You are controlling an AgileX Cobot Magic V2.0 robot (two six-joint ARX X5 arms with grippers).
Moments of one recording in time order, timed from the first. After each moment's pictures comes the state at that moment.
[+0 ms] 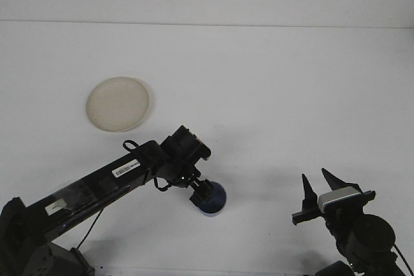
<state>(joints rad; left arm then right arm) -0.77 1.60 1.23 -0.69 0.29 -0.03 0.43 0.31 0.59 -0.56 0.13 0.01</state>
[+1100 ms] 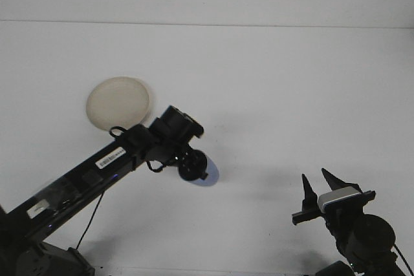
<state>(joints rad) -0.66 1.56 1.40 -0.77 0.23 0.00 0.43 0.31 0.59 -0.56 0.13 0.01</state>
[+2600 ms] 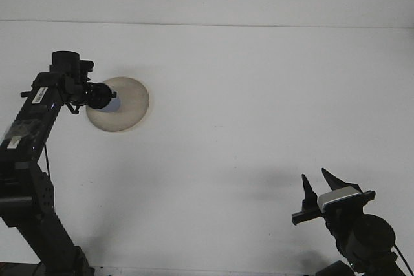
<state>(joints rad) 0.11 1.90 1.64 -0.68 0.08 0.13 0.43 0.31 0.59 -0.56 0.13 0.01</state>
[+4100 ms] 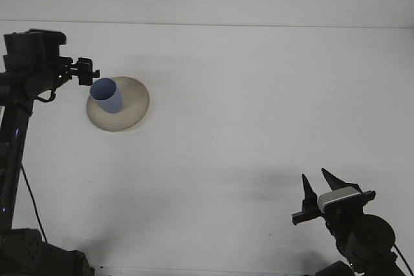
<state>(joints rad) 0.10 1.57 1.80 -0.77 0.15 0.15 0.43 0.31 0.59 -0.56 0.13 0.01</state>
